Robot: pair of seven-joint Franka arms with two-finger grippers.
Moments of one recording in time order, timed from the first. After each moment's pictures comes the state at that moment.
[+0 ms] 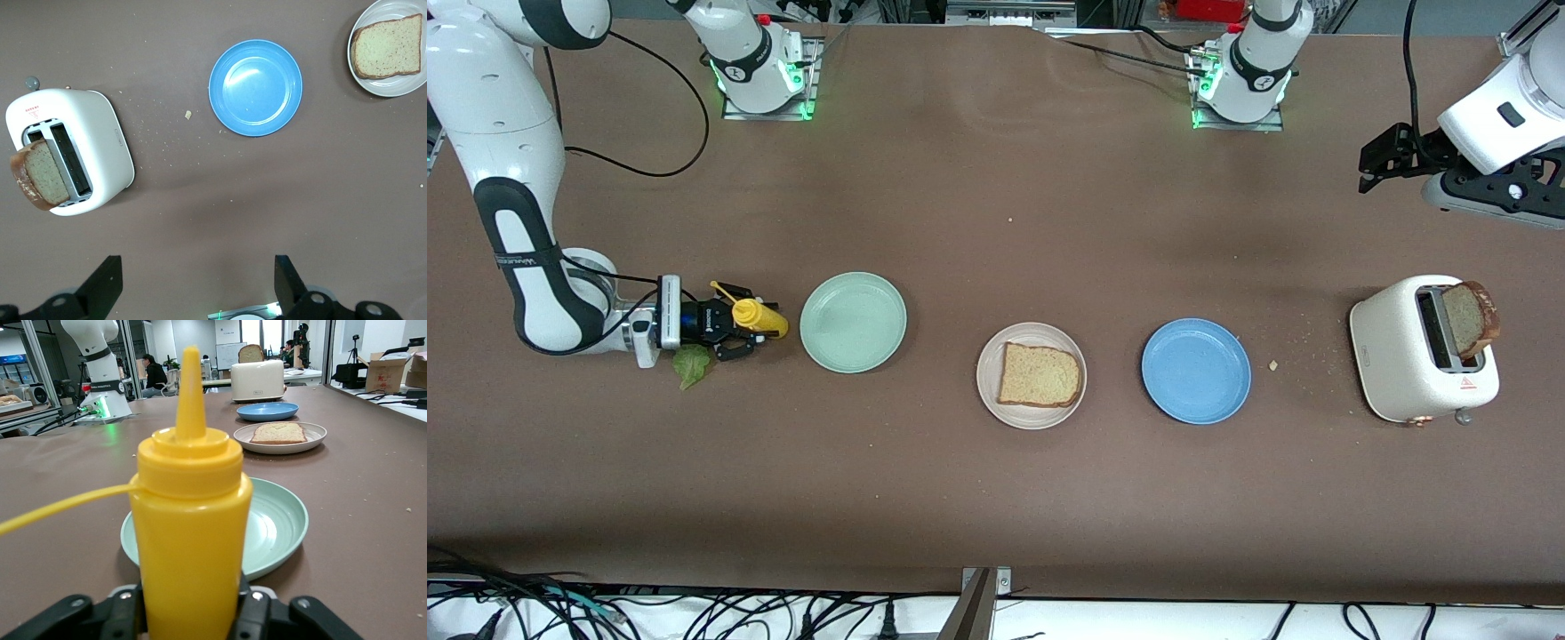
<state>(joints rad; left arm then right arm) 0.00 -0.02 -0.09 -1.57 0.03 1.45 0.15 -0.23 0.81 0.03 -1.75 1.08 1.66 -2.51</state>
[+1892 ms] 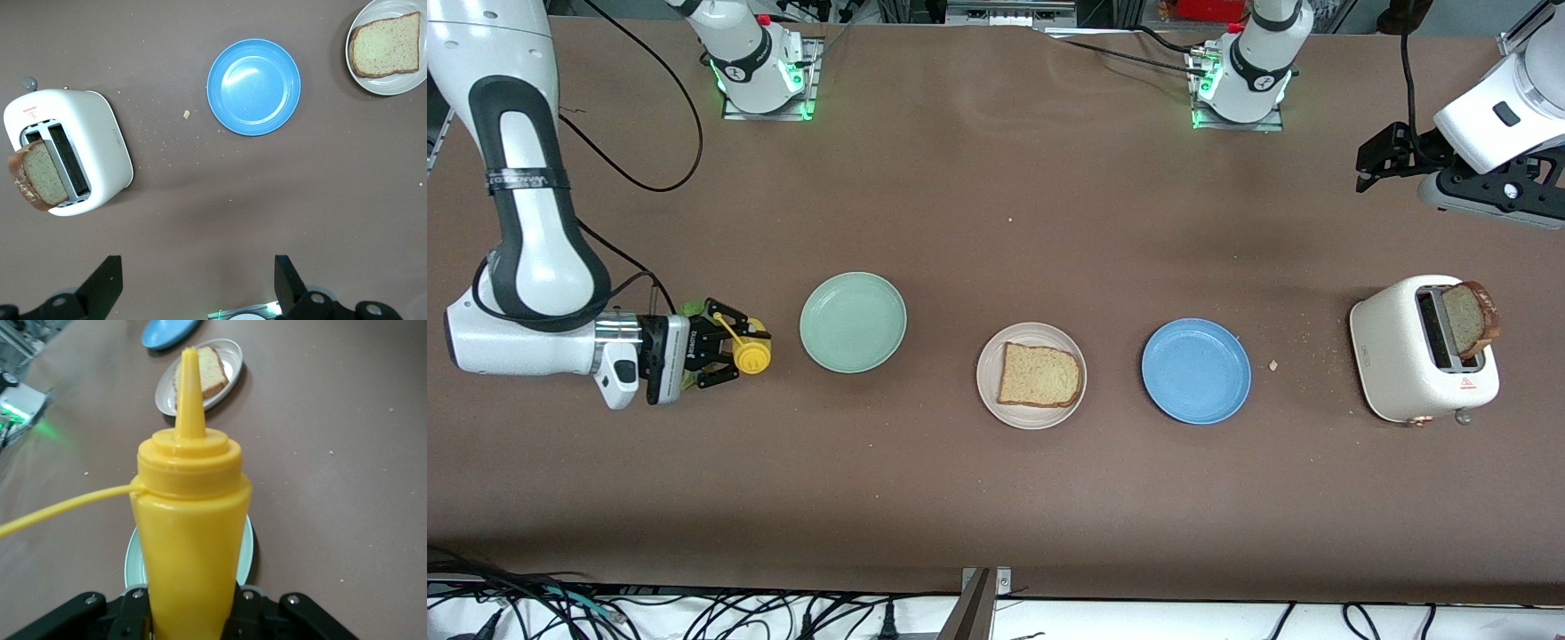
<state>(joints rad) 0.00 -0.02 -0.10 -1.57 0.03 1.45 0.15 -0.02 0.58 0.03 -1.58 0.74 1.84 -1.43</state>
